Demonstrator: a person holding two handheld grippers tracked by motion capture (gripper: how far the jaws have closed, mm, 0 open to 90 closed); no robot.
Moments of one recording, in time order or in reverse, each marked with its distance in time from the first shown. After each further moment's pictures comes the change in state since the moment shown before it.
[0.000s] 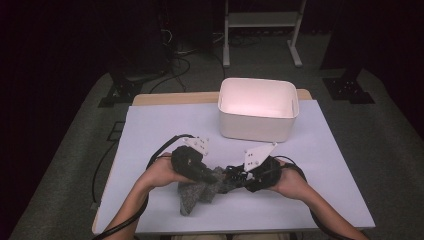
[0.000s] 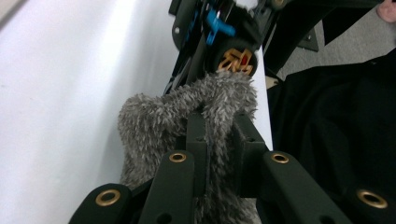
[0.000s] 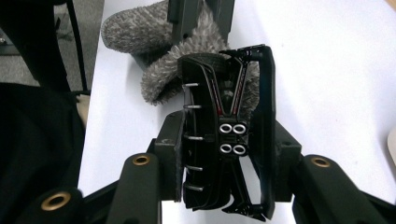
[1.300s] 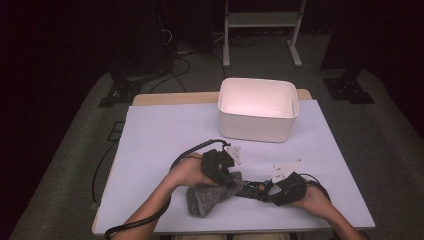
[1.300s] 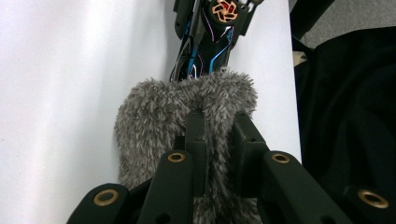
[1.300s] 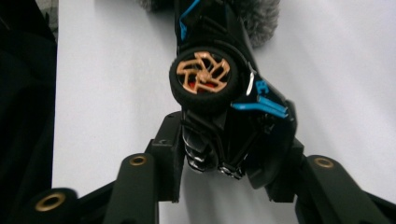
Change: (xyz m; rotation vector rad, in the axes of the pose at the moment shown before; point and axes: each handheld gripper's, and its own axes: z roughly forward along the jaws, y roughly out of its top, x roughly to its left) left arm -0.002 0.048 0.058 0.215 0.046 0.068; right arm 0.003 -0.107 -0.006 0.066 -0.006 0.195
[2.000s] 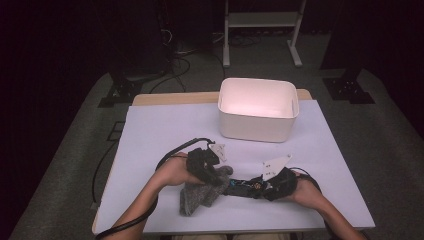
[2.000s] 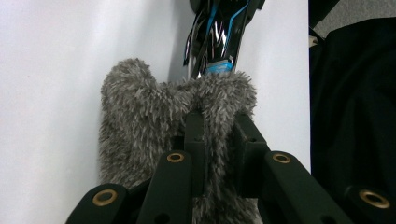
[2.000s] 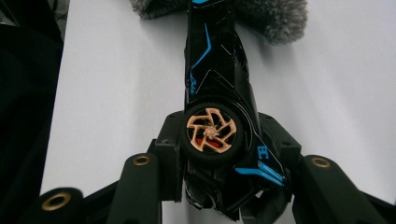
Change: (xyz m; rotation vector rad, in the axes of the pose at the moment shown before) left arm 0.005 -0.033 -0.020 0.014 0.030 -0.064; right arm -0.003 0.028 0.011 0.000 0.029 -0.124
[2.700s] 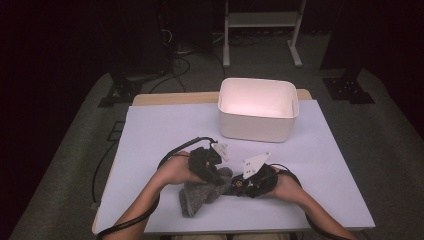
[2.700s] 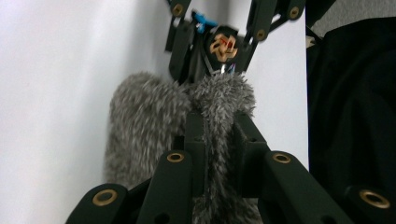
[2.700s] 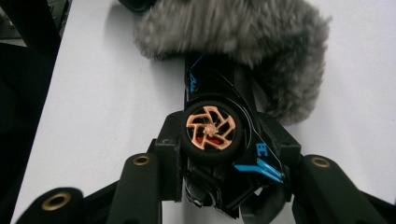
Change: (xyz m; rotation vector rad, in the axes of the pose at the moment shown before) left arm 0.001 0.003 -0.001 0.003 -0.003 0.010; right arm -0.003 0.034 0.034 -0.017 0.034 -0.057
